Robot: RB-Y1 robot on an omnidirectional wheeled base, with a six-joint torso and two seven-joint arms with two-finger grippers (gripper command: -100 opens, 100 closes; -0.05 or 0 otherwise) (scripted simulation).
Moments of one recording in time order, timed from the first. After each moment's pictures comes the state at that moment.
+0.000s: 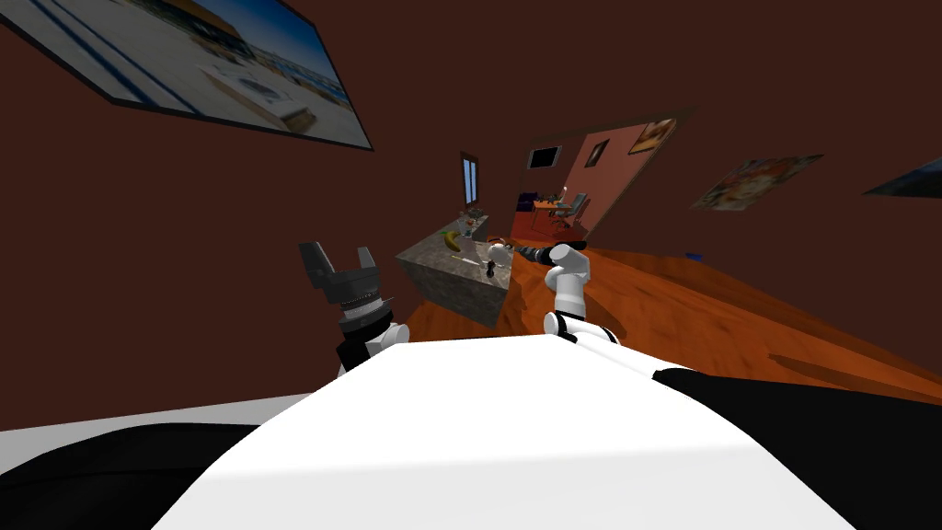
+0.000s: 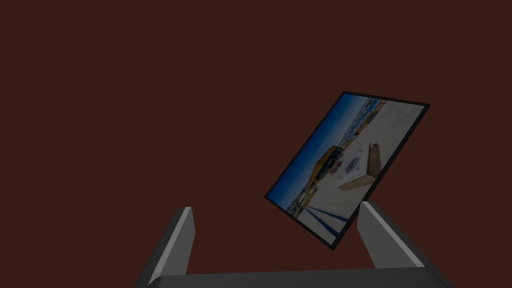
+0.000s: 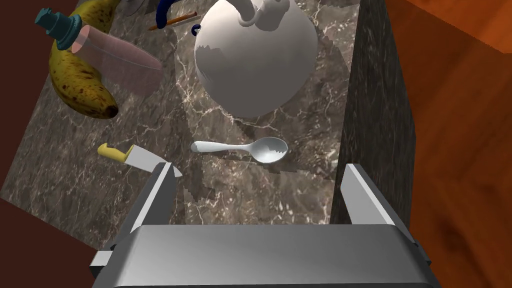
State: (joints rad) left arm 0.50 0.00 0.05 -2.38 0.10 -0.64 -0.09; right arm -0.46 -0.26 -0.52 -1.58 -0.60 1.19 -1.72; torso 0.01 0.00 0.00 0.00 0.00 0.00
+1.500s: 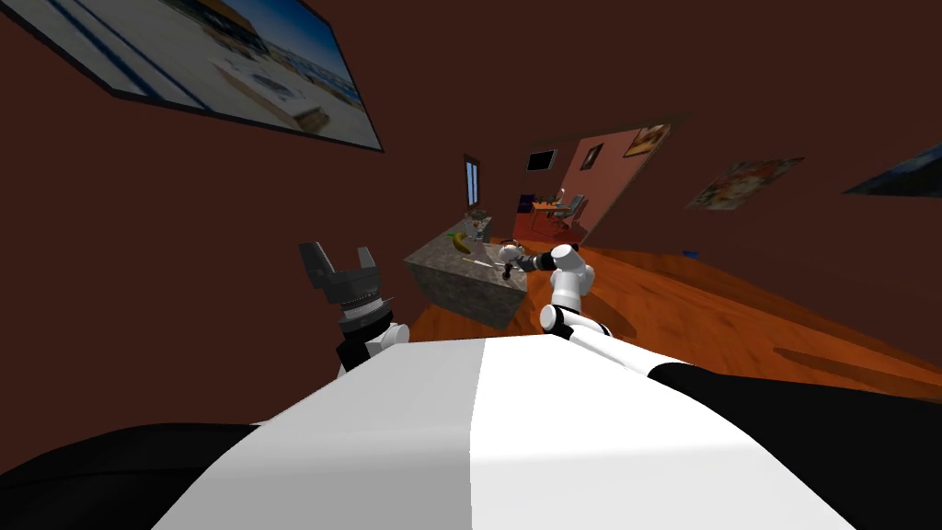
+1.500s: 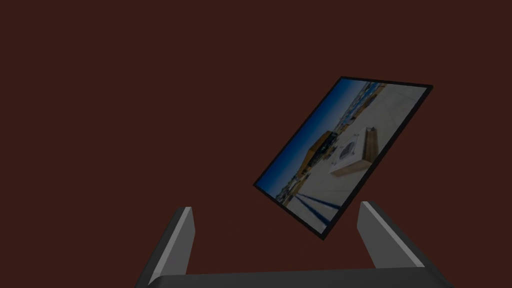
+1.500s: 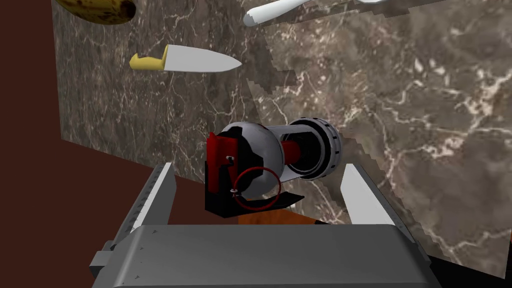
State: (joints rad) left arm 0.50 0.00 0.05 -2.38 0.10 -0.64 -0.09; right arm -0.54 -0.24 -0.64 -1.42 -0.64 1.52 -1.78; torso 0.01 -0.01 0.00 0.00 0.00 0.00
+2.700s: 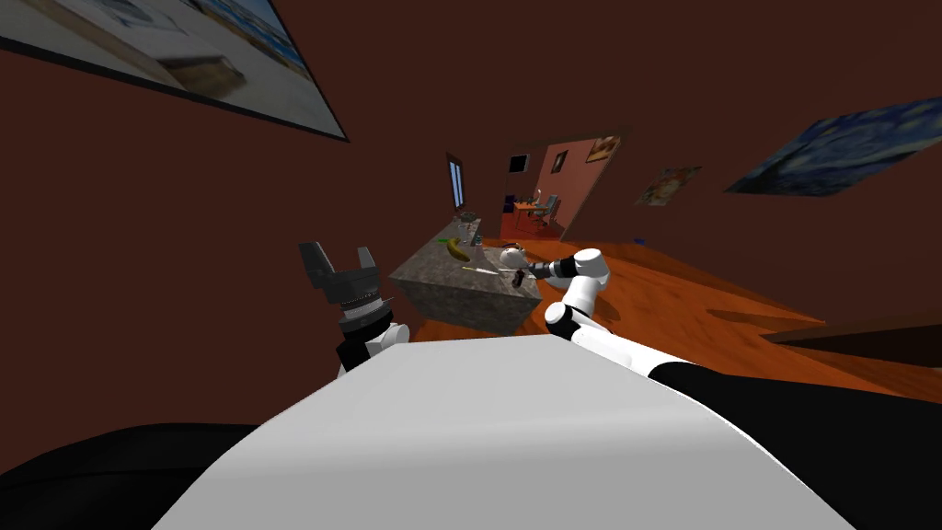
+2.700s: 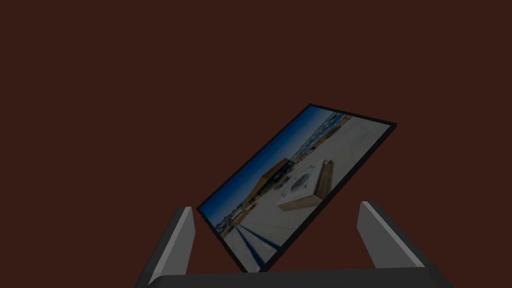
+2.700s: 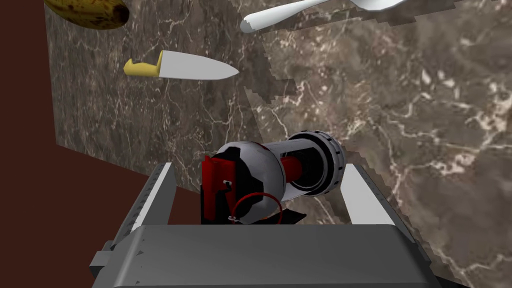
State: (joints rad) left arm 0.50 0.00 0.05 -2.38 0.10 -0.64 -0.09; right arm -0.55 -0.27 -0.89 -1.39 -0.64 1.78 -1.48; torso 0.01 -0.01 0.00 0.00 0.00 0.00
